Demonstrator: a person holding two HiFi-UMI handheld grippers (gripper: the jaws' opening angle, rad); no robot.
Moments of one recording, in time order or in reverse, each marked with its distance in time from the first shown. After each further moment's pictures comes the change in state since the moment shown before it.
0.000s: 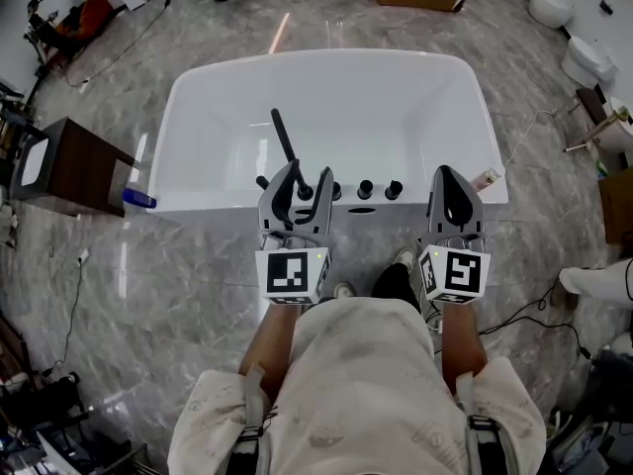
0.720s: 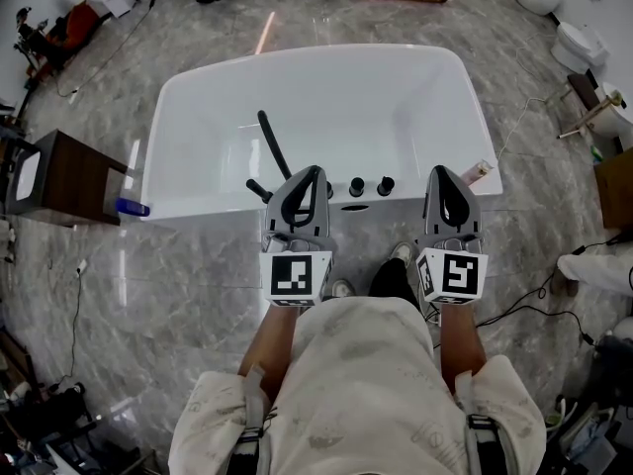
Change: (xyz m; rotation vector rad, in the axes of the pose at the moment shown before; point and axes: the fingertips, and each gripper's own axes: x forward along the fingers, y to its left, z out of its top) left arm 0.015 -0.025 -0.010 0.020 0.017 -0.068; right arm -0.004 -0.010 -0.005 -0.011 0.006 -0.014
